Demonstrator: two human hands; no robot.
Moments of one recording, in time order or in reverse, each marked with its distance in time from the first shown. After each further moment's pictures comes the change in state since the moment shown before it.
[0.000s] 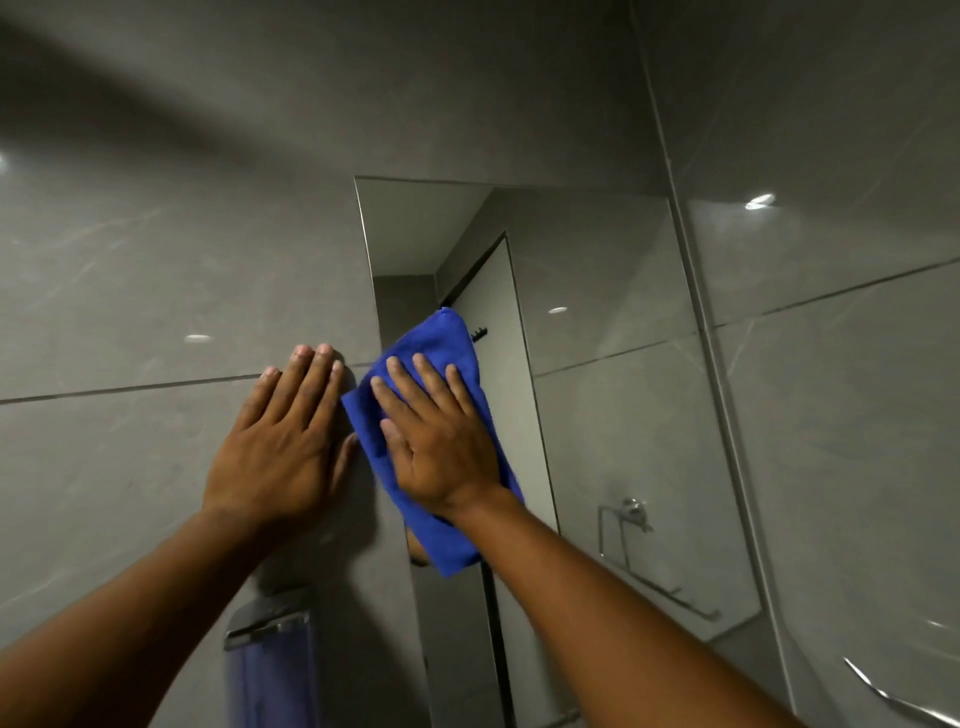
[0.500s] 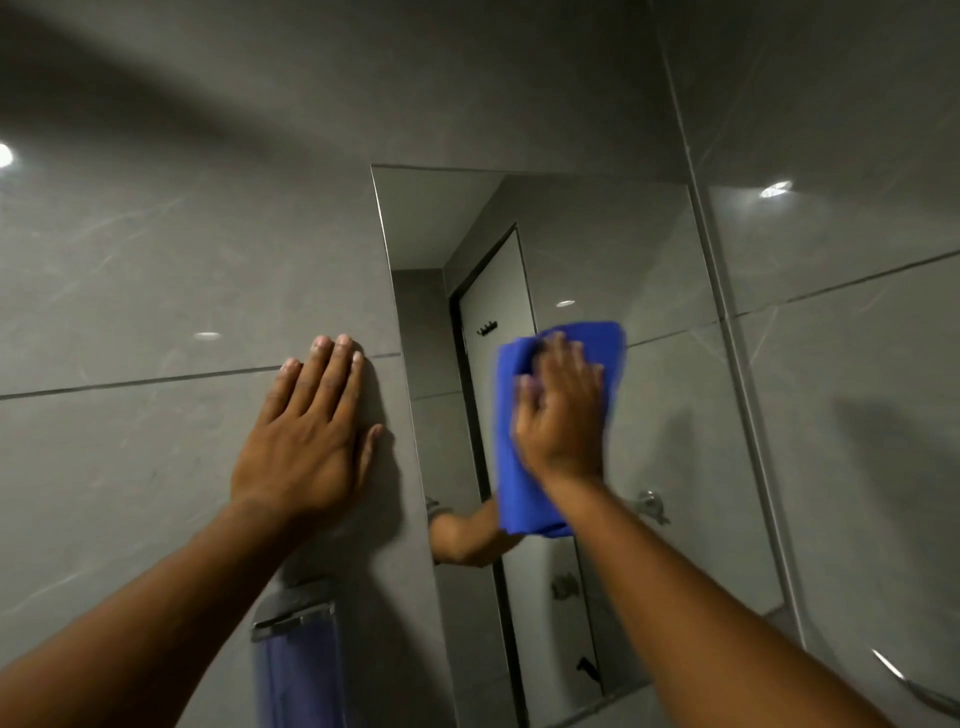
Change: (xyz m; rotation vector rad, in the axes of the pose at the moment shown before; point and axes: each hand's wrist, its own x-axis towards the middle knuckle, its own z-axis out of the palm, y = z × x) left_hand 0.000 0.002 0.005 -0.012 0.009 -0.009; right_hand -0.030 0.072 -0.022 -0.009 0.143 0.553
